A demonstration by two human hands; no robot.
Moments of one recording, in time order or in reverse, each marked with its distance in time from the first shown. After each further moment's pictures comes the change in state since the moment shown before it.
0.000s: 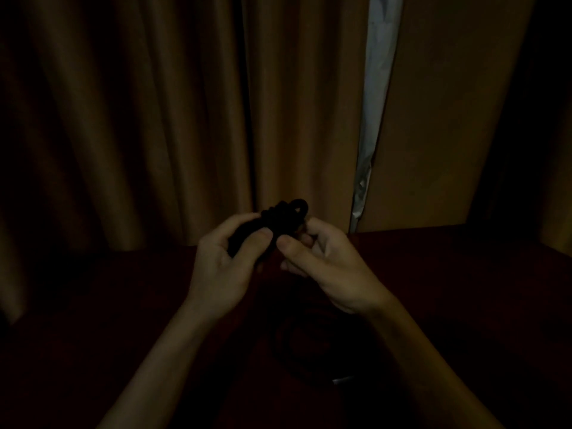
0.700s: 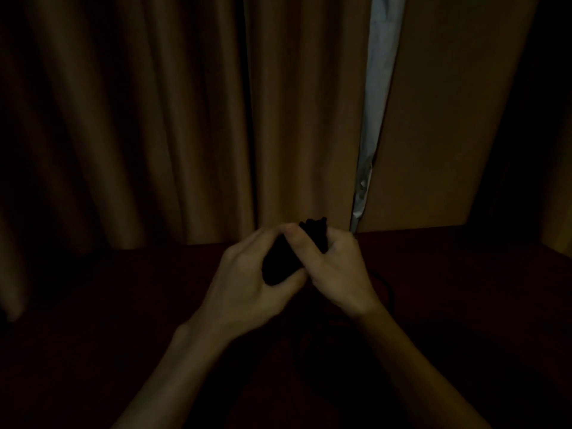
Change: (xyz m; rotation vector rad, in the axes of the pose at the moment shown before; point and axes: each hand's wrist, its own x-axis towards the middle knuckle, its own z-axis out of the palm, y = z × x) left_hand -0.011 -0.006 0.010 0.539 -0.186 0.327; right_hand -0.001 0.009 -0.004 -0.388 0.315 -0.095
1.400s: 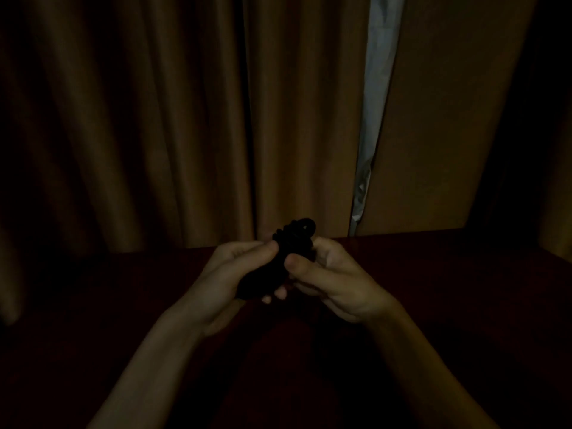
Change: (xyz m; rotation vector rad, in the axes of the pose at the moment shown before) left_hand 0.010 0.005 -0.025 -0.924 -0.232 -0.621; right_hand 0.002 0.004 -0.013 0.350 -0.450 0.151
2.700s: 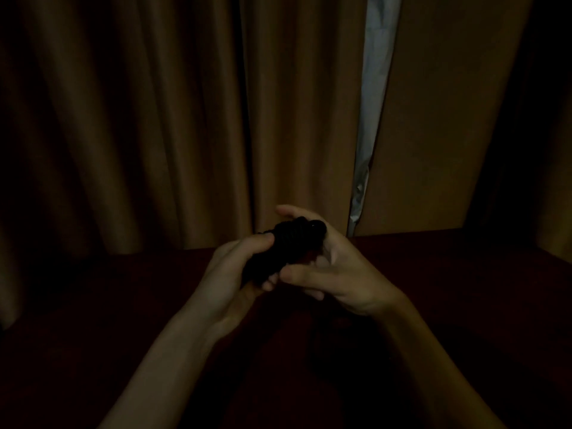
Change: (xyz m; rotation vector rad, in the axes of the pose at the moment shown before) left_hand 0.008 -0.004 0.013 -0.200 0.198 -0.042; right_hand -0.005 -0.016 -0.006 -0.115 -0.012 -0.087
